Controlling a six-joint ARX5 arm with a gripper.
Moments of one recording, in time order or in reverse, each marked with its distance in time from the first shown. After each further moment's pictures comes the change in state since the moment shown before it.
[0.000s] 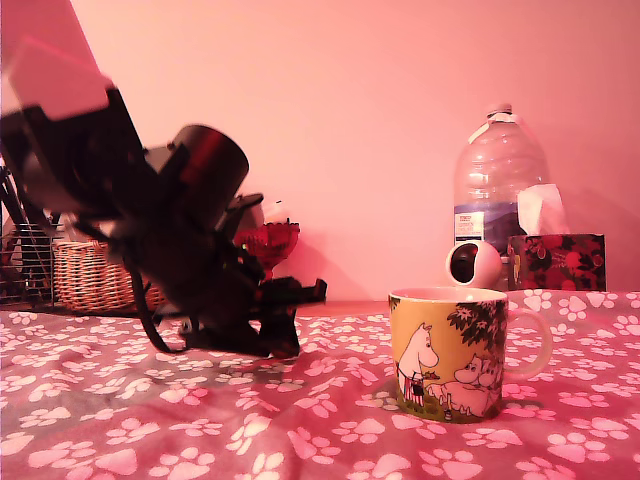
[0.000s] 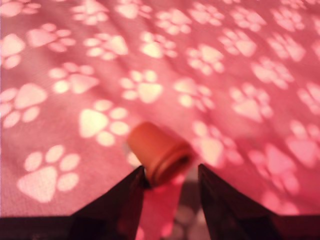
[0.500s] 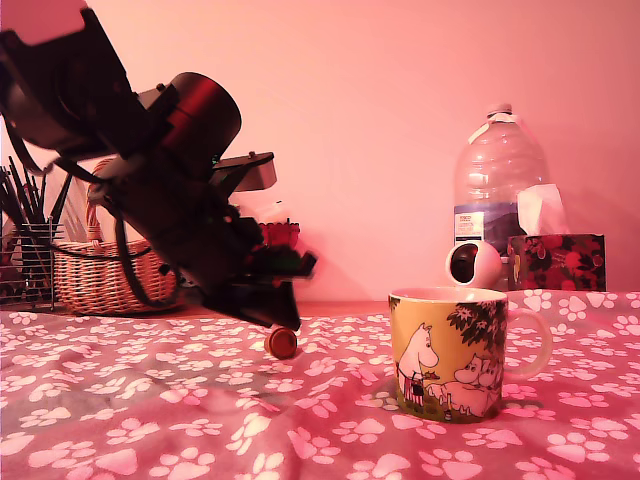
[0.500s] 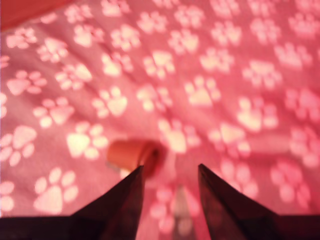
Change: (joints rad) arm 0.000 -0.139 0.006 -0.213 0.082 0.246
